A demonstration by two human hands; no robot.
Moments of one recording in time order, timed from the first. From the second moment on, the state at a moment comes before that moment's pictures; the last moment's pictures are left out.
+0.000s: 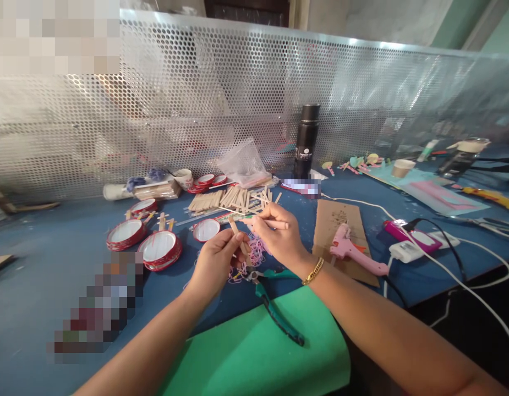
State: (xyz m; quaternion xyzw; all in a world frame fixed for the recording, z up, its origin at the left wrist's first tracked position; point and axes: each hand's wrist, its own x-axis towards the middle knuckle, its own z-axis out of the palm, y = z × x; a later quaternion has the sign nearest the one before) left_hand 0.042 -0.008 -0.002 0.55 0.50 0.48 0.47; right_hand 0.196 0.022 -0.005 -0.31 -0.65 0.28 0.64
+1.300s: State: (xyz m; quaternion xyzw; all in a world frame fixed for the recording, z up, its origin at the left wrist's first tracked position) left_hand 0.043 -0.007 -0.003 0.53 0.50 0.48 0.49; right_hand 0.196 0.024 -0.005 -0.31 -0.65 0.25 0.65
